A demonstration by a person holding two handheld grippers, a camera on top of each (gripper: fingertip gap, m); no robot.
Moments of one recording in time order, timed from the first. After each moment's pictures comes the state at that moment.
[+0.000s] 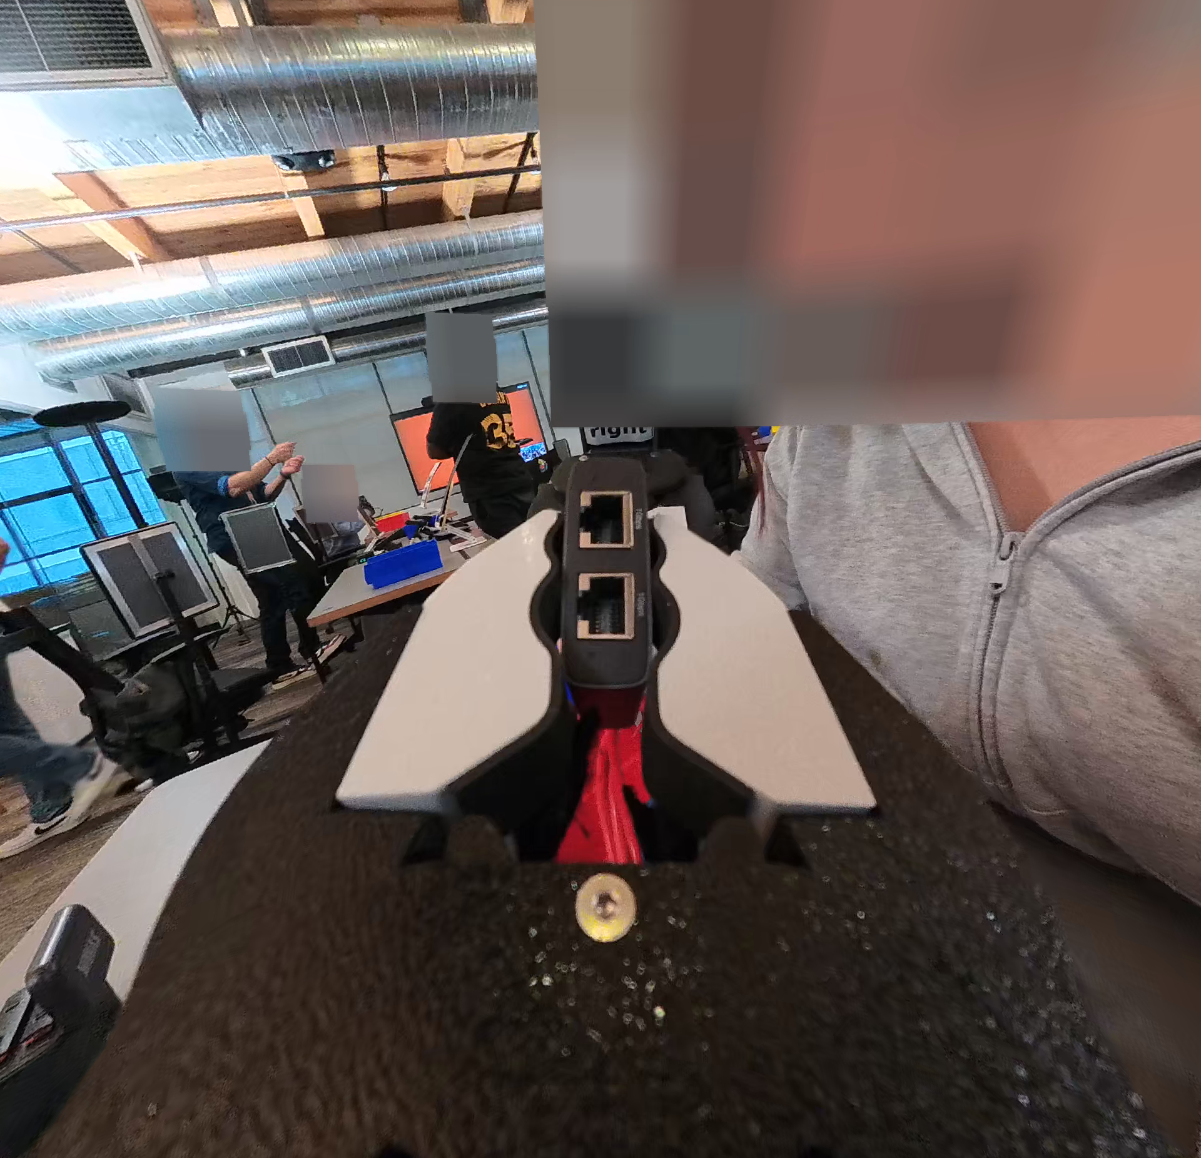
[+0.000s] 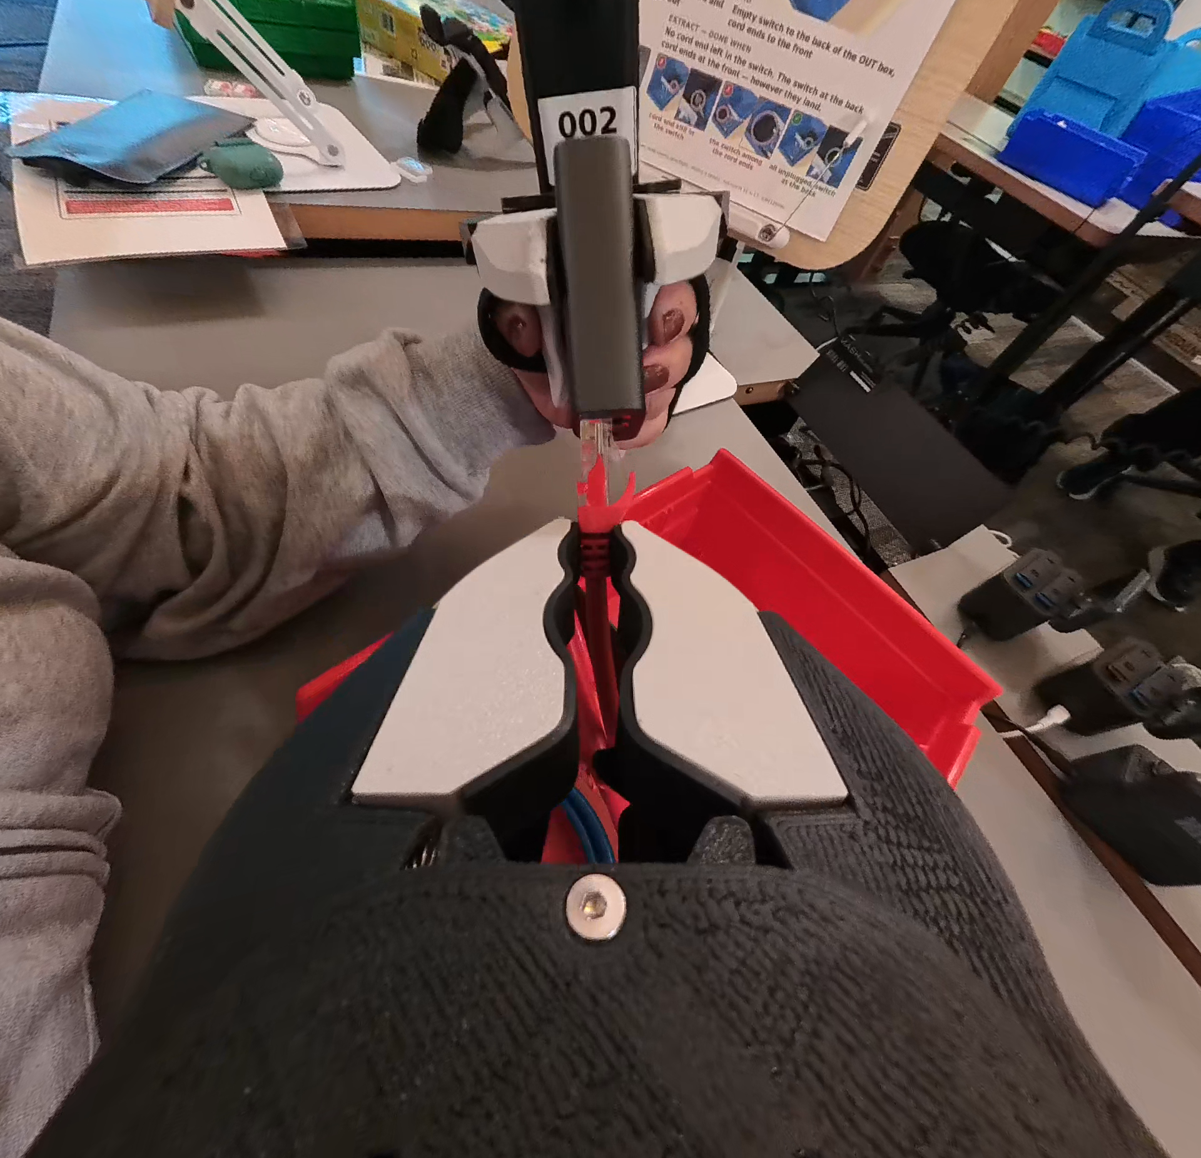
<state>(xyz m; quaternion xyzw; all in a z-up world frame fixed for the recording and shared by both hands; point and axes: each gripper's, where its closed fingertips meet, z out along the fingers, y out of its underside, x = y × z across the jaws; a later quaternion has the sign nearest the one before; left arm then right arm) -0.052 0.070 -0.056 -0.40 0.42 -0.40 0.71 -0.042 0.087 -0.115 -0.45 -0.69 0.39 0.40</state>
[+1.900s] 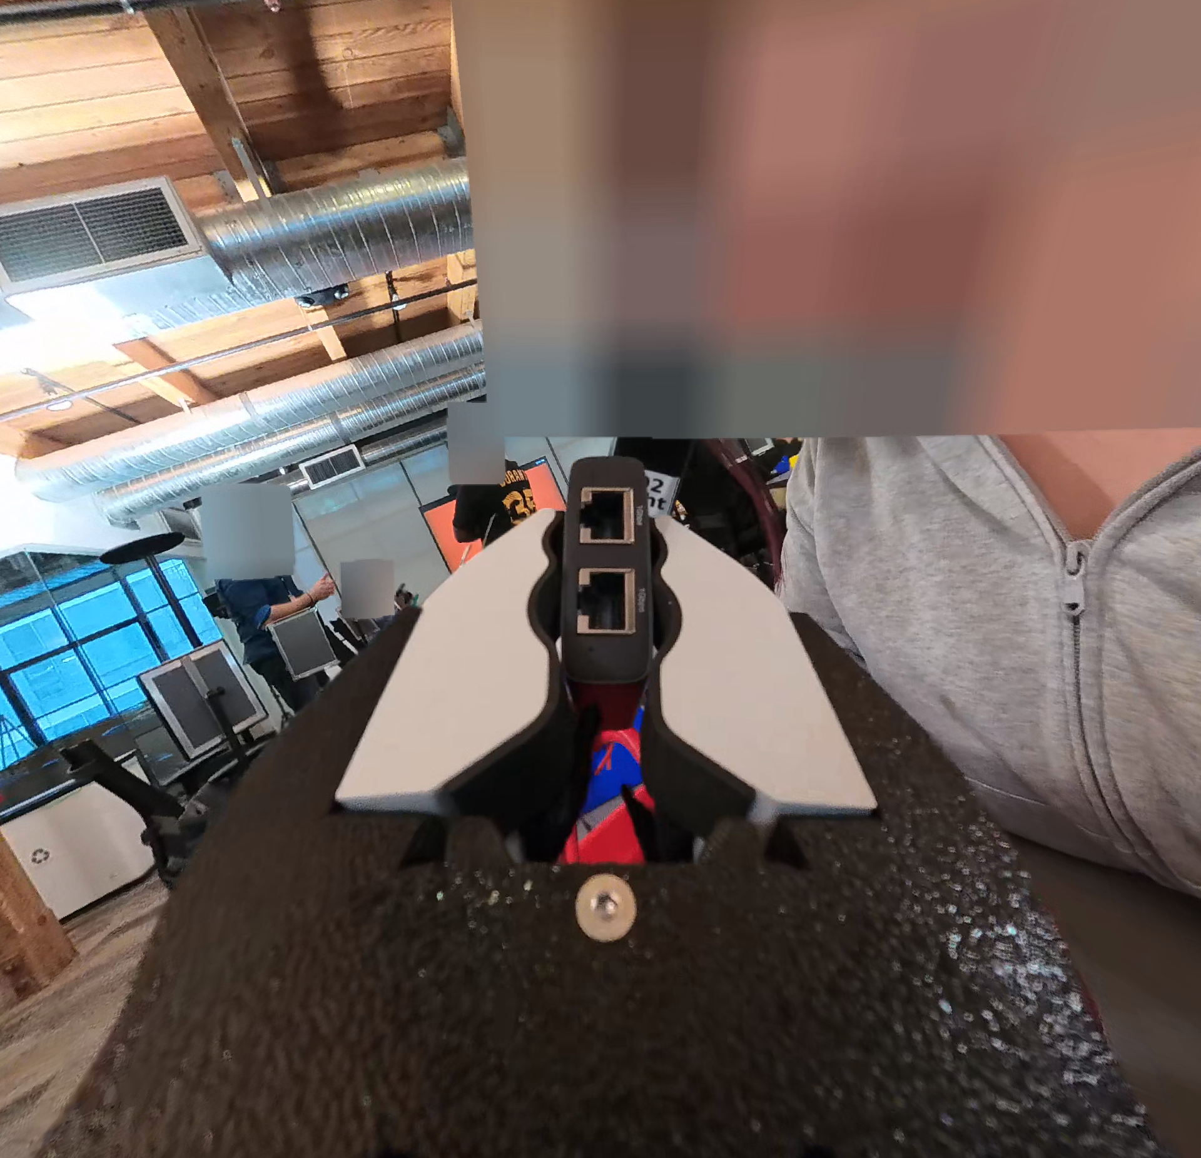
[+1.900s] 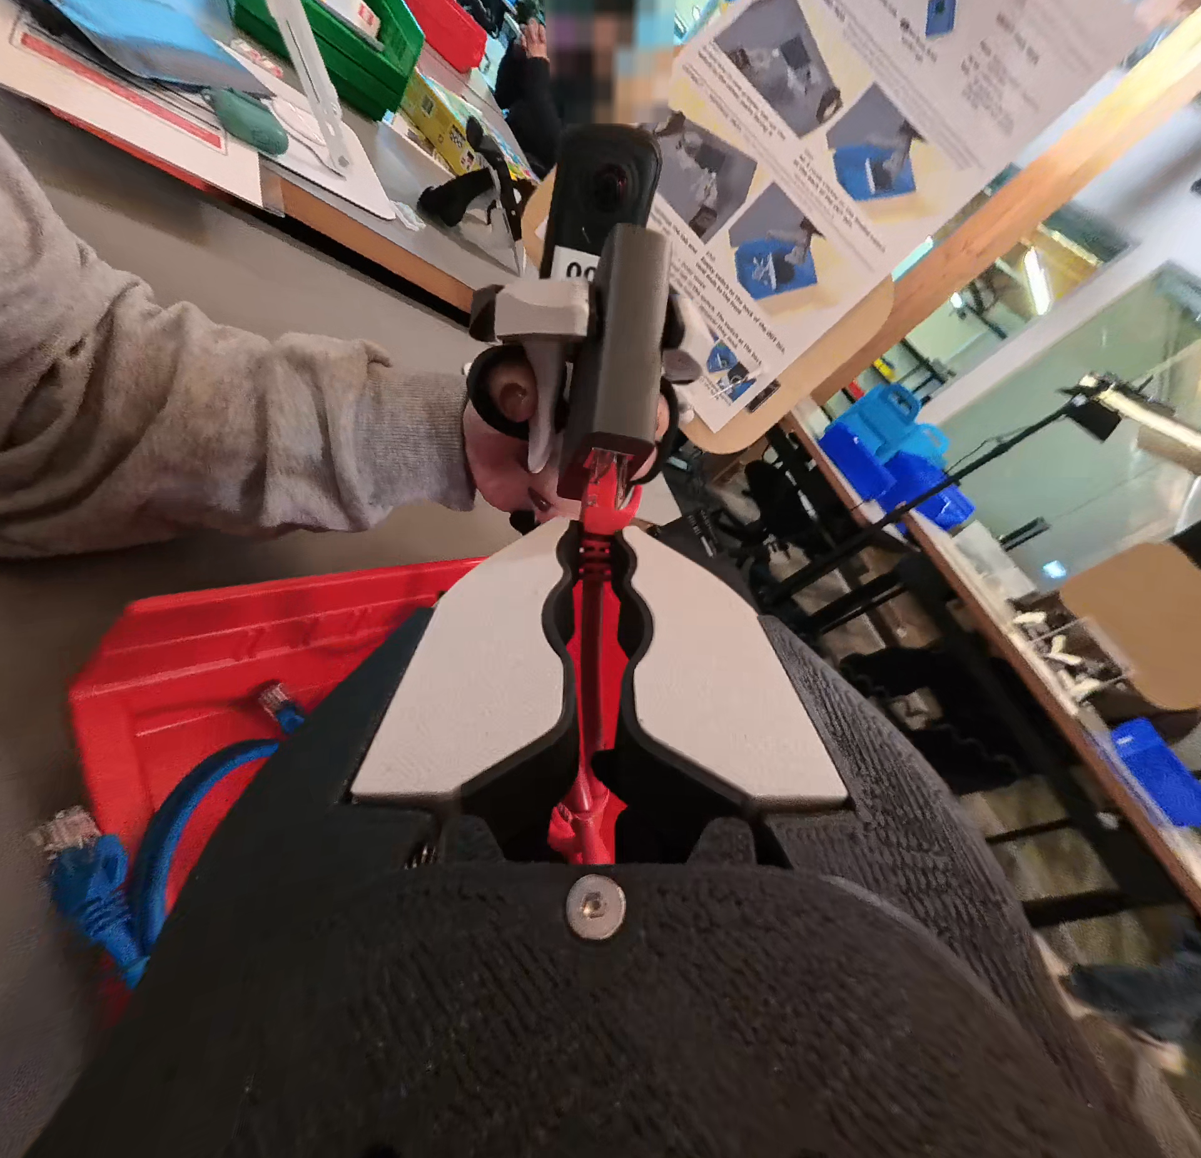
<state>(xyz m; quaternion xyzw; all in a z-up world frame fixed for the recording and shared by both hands) -0.022 0.066 -0.041 -0.32 0.43 -0.38 0.76 -0.024 0.093 -0.086 -0.25 -0.71 0.34 0.56</state>
